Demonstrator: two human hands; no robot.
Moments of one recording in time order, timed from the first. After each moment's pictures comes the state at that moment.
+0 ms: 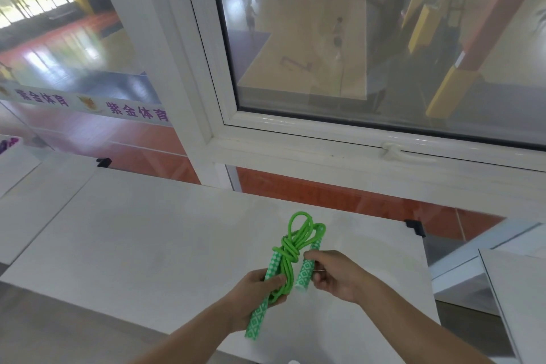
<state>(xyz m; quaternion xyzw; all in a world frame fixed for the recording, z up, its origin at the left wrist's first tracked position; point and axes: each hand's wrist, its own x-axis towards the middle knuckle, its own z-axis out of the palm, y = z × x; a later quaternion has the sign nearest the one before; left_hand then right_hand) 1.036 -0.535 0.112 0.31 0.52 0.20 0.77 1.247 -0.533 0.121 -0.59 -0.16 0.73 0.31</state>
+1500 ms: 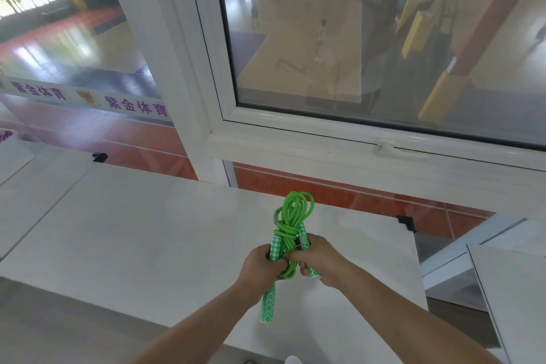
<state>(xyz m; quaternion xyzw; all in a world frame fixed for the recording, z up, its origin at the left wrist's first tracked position) 1.058 -0.526 0.106 0.49 0.59 0.23 0.59 1.219 -0.535 0.130 -0.62 -0.33 0.64 0.31</state>
